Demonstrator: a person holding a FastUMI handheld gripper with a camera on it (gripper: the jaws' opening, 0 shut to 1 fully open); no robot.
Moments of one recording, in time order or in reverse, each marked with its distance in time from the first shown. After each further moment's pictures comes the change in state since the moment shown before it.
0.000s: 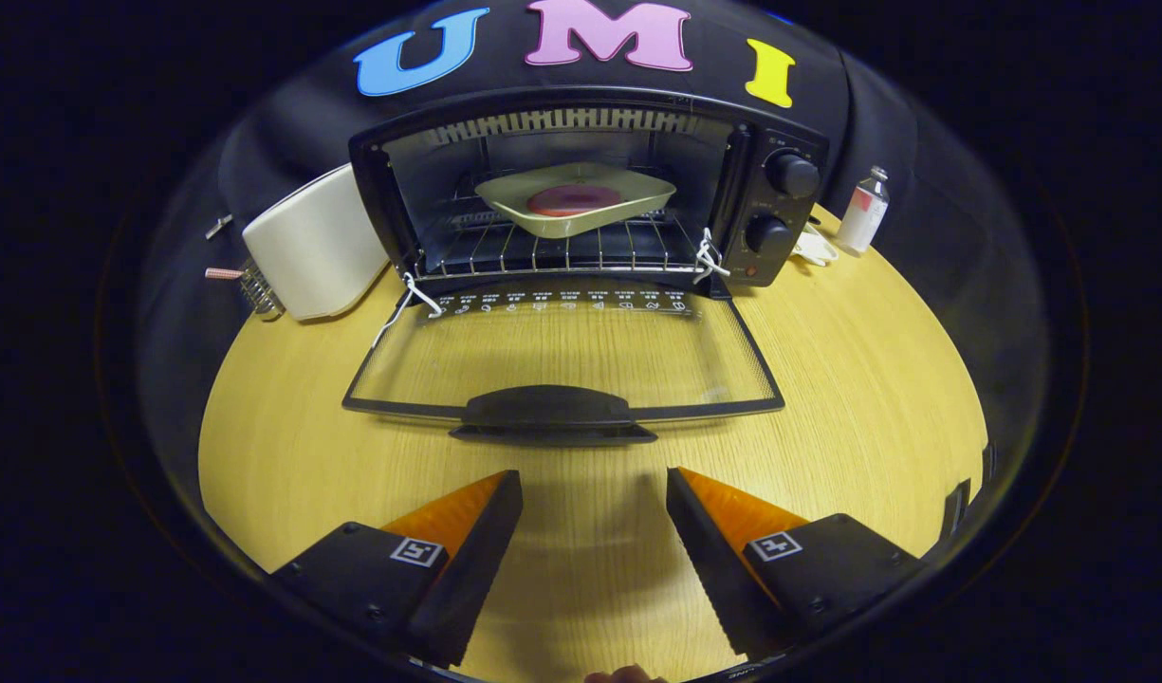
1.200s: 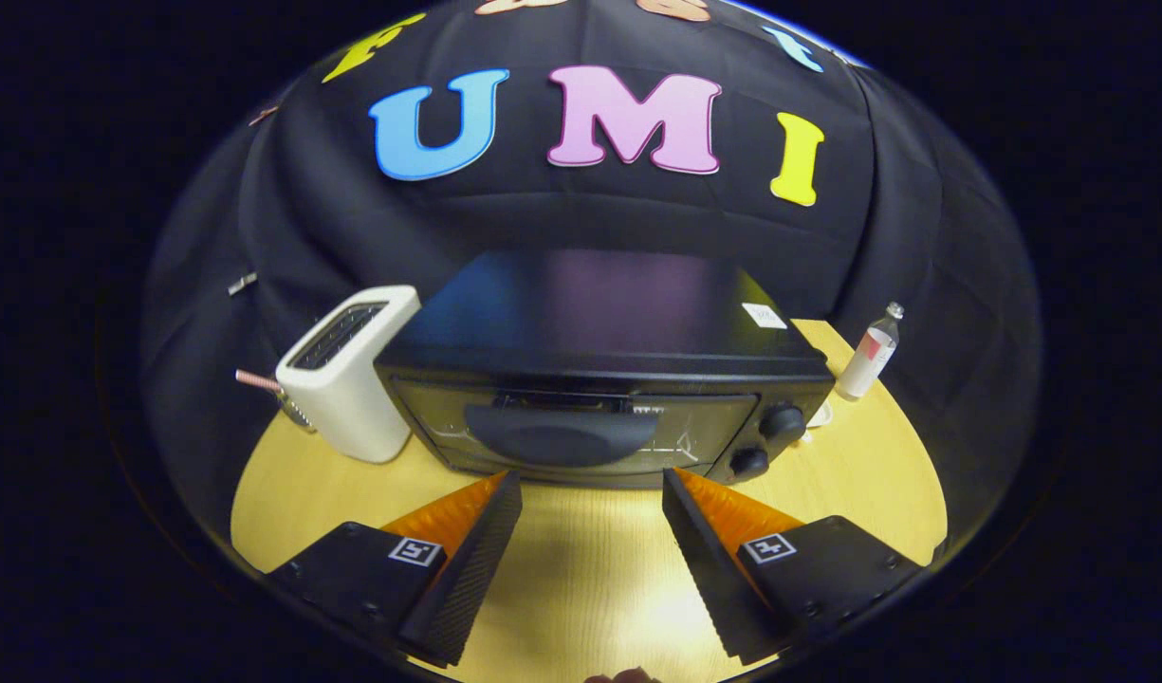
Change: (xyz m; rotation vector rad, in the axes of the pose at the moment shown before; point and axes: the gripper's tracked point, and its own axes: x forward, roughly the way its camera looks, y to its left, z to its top) arm -0.095 -0.001 0.139 -0.005 -0.303 0.070
